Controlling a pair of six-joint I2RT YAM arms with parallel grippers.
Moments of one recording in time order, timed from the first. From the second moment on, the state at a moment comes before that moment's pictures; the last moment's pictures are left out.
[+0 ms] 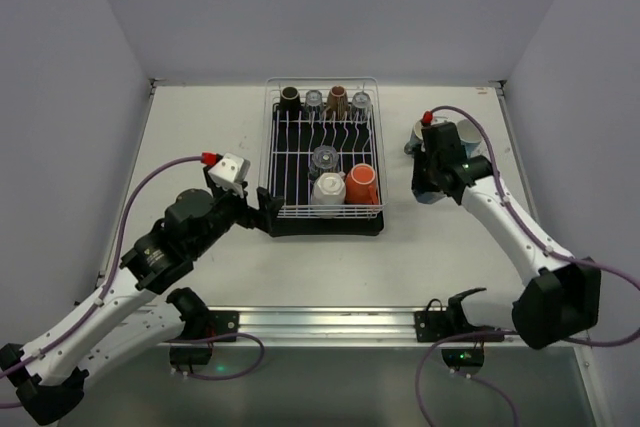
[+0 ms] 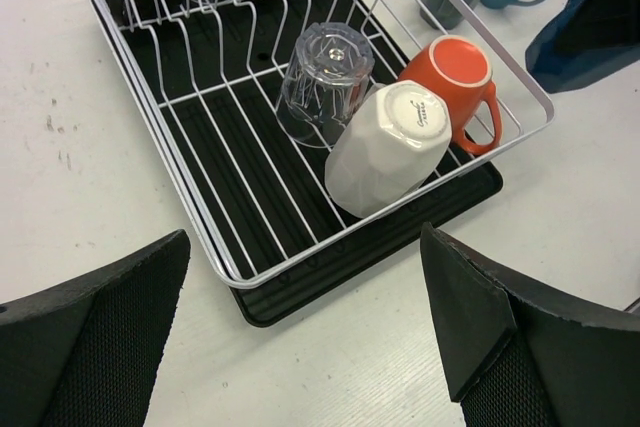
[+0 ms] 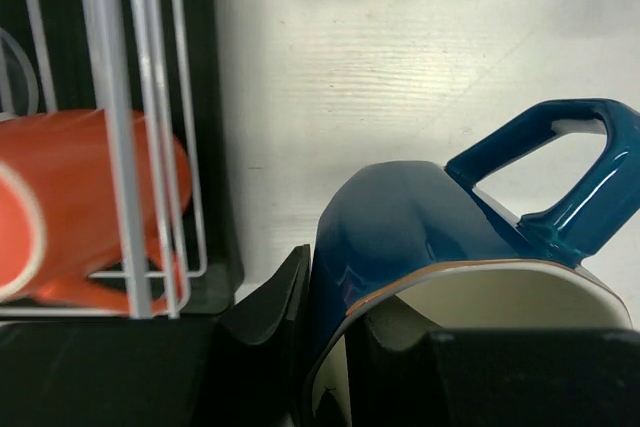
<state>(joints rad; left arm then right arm) -0.75 0.65 0.74 -0.34 -0.19 -0.22 0.34 1.23 1.06 -0.69 0.16 0.33</state>
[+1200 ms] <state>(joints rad) -0.76 1.00 0.89 -0.32 0.02 -0.26 0.24 1.64 1.16 -0.50 0.12 0.29</state>
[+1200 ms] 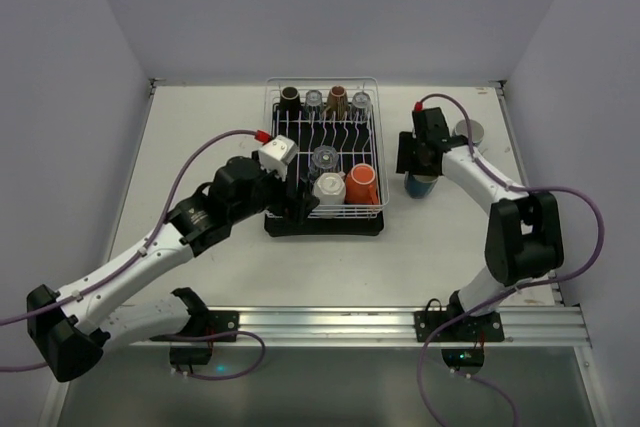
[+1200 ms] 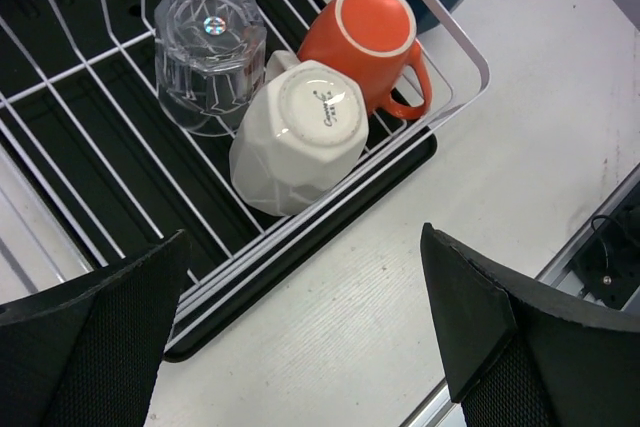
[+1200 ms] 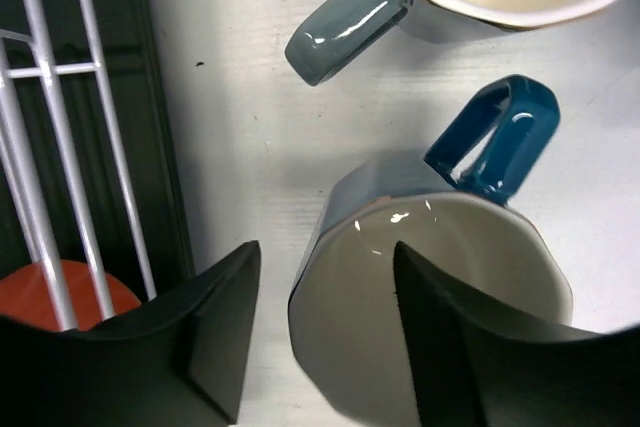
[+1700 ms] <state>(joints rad) -0.88 1.32 1.05 -0.31 -0.13 -0.27 0.25 0.96 0.85 -0.34 -0.01 0.41</state>
